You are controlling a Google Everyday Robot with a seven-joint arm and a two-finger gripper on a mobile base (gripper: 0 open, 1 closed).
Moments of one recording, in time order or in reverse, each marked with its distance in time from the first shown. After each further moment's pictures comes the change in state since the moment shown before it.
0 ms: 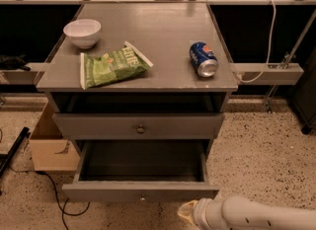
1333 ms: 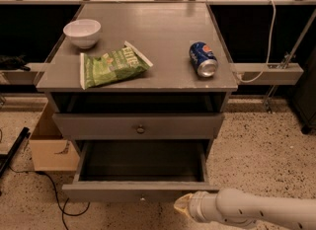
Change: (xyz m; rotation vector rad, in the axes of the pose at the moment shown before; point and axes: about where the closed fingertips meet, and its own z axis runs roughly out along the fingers) arm -0.022 -0.013 0.010 0.005 -0.003 -0.043
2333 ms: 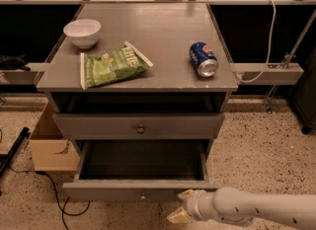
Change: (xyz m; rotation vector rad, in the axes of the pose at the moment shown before) arm -0.003 -0.006 0.008 0.013 0.008 0.008
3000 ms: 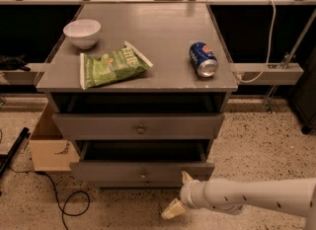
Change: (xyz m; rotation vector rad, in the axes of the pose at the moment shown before) arm -0.026 -0.025 0.022 0.050 0.002 -0.065
